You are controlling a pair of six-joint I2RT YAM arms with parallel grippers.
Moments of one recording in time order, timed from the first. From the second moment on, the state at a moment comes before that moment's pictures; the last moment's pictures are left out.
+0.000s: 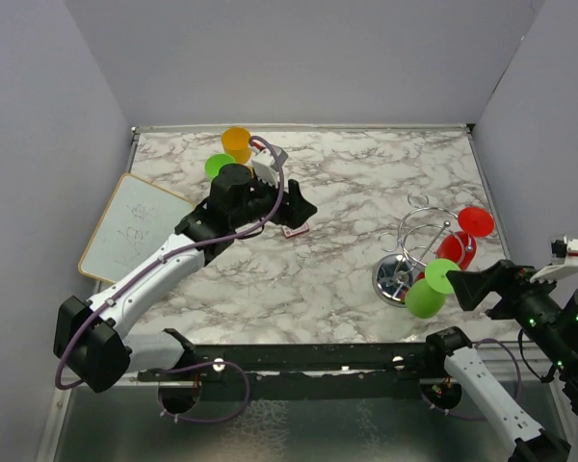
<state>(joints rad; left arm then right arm) -0.63 1.23 1.04 -0.08 0.29 -0.37 0.31 0.48 1.48 -1.30 0.04 0.42</state>
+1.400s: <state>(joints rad) -0.63 1.18 0.93 -0.04 0.26 -0.23 0.44 0.41 1.17 -1.09 -0.22 -0.61</state>
